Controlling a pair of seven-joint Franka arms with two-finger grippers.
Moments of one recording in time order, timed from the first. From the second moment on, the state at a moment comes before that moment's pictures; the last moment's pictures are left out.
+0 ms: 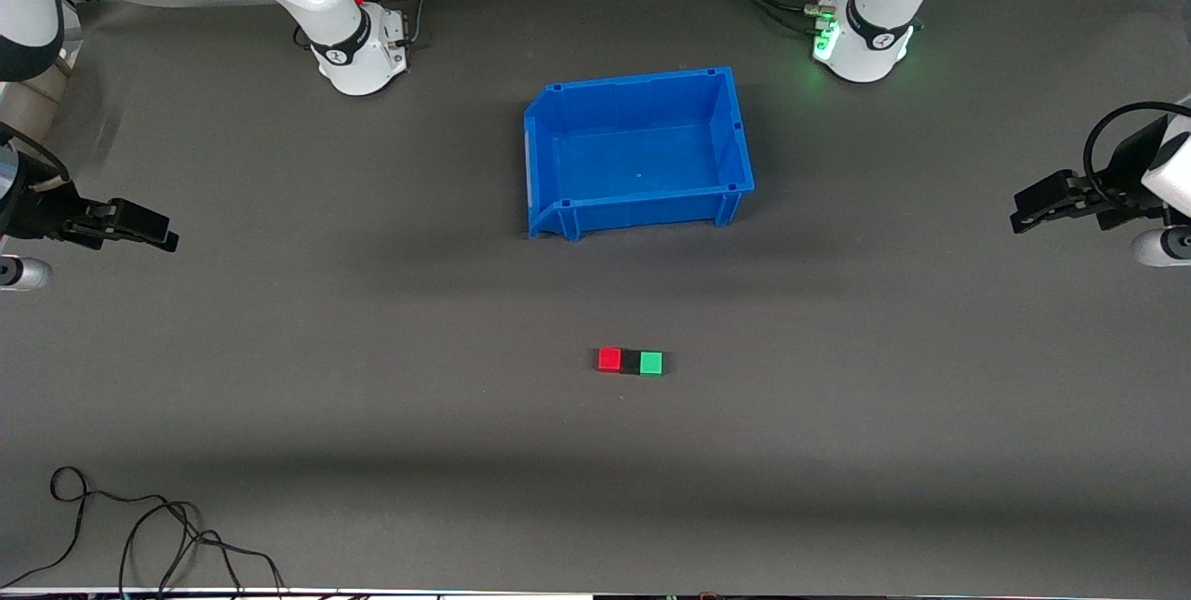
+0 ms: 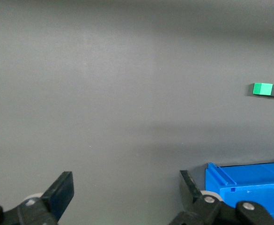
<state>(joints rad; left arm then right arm) -0.07 0.11 0.03 -1.46 -0.04 1.54 -0.07 0.22 0.12 -0.26 -1.51 0.04 1.57 0.03</state>
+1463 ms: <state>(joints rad) -0.07 0.09 0.03 -1.46 0.00 1.53 -0.04 0.06 0.05 -0.11 -1.60 0.03 1.61 0.03</state>
